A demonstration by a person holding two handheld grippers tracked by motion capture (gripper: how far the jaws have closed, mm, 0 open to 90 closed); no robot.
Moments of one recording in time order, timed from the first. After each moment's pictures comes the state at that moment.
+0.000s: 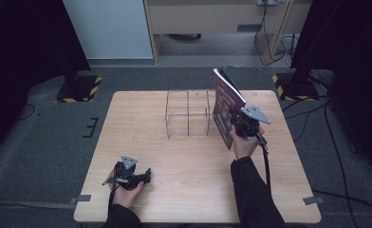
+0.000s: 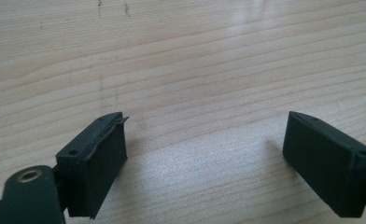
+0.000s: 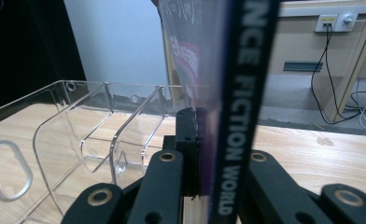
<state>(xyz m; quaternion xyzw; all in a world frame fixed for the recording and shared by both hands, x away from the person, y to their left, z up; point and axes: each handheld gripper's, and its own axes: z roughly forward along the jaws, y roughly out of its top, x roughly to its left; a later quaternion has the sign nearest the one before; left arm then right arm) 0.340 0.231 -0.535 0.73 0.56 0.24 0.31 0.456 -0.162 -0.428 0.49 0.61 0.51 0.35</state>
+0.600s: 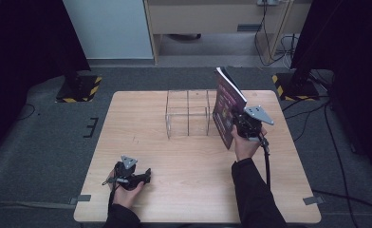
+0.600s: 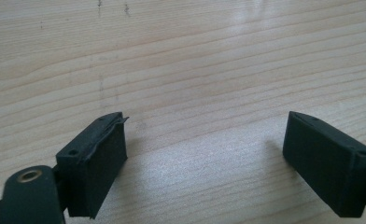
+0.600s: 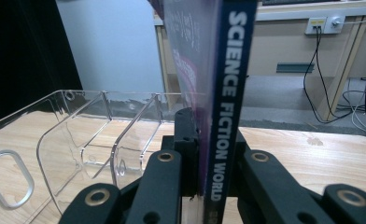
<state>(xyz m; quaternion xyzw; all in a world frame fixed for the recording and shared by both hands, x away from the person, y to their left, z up) 0.340 0.231 -0.535 0.73 0.56 0.24 0.31 0.448 -0.165 -0.419 0.50 0.60 0.52 0.36</state>
